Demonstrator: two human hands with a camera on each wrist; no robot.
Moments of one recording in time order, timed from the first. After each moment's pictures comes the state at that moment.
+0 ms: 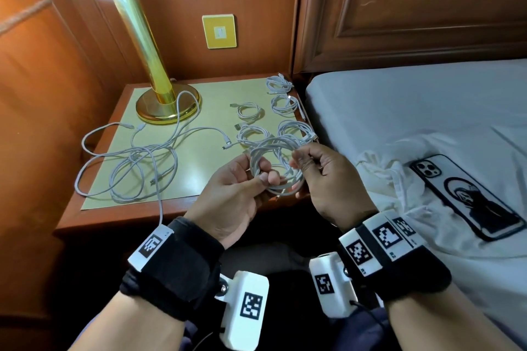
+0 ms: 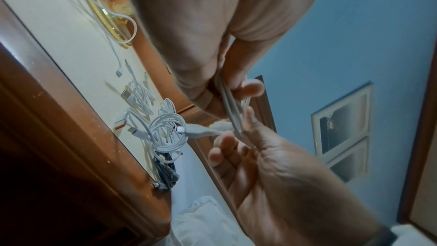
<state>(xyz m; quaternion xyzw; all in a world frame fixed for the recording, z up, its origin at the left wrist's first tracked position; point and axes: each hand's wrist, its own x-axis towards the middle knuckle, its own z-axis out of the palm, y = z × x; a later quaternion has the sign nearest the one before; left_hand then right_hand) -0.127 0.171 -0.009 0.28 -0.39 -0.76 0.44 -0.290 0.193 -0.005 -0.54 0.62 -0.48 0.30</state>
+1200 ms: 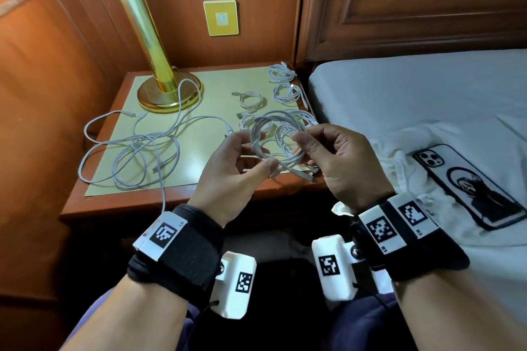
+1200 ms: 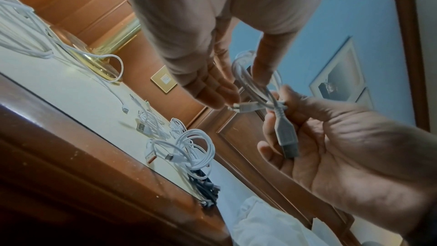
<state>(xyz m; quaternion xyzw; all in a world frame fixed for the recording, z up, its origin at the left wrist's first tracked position) -0.121 0.168 -0.012 0.41 -0.58 -0.53 0.46 -0.300 0.193 0.003 -0.51 0.56 -0.54 0.36</state>
